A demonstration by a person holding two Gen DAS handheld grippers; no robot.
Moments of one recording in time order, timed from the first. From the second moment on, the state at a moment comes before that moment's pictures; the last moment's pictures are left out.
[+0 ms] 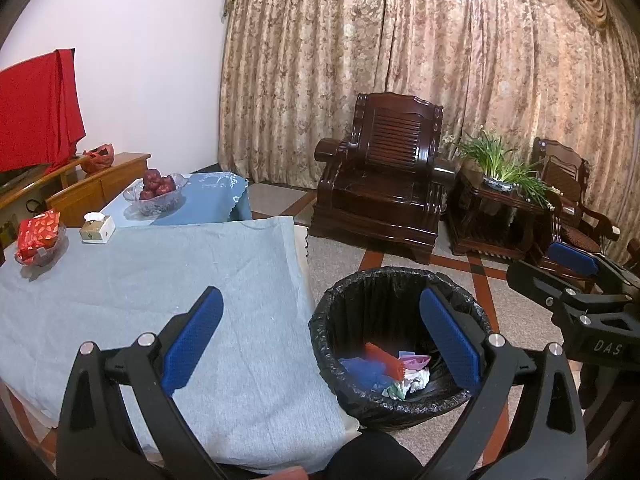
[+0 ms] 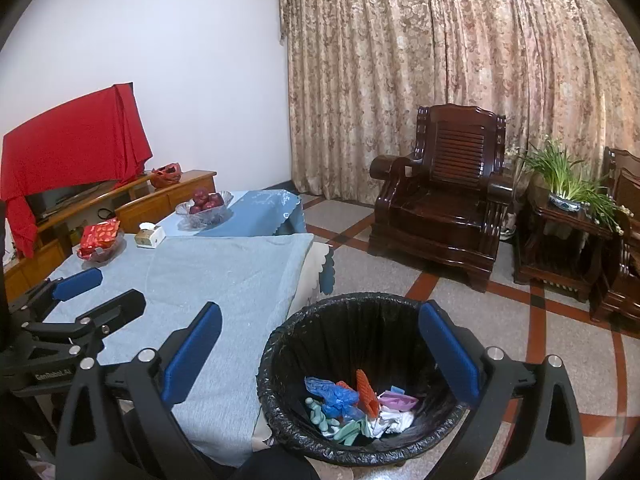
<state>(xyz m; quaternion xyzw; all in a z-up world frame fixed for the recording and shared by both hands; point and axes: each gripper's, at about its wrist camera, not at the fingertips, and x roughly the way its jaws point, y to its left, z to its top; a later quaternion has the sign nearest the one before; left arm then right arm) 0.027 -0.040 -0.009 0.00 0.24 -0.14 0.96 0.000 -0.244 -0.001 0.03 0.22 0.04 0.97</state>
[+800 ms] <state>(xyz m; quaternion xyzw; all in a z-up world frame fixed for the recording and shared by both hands) 0.026 -0.041 -0.011 0.00 0.24 -0.14 0.96 0.000 -0.242 -0.004 0.03 0.22 0.04 0.97</state>
